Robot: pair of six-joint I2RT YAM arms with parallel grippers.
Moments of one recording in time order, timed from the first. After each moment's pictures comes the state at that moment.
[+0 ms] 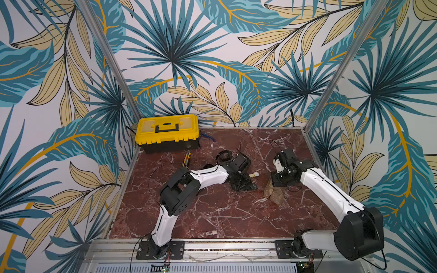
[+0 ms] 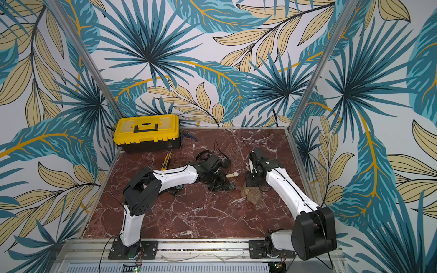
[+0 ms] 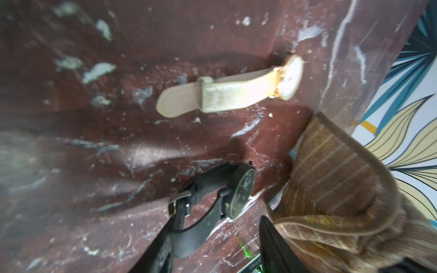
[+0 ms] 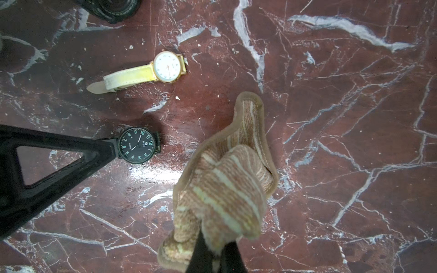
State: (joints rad) left arm -0.84 2.03 1.44 -0.40 0.35 -1.22; right arm 0.22 1.34 1.03 -0.96 0.01 0.20
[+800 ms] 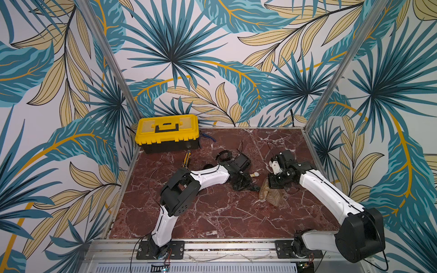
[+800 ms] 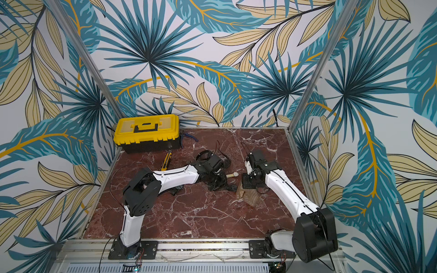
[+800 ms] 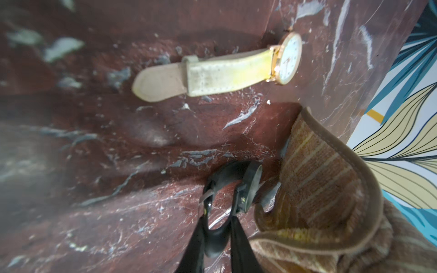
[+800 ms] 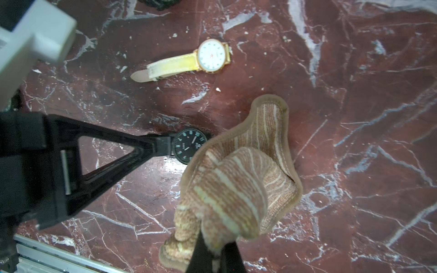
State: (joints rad) left arm -0.85 2.07 1.47 -0.44 0.38 -1.20; right arm 0.29 1.36 1.01 -0.91 -0.12 0.23
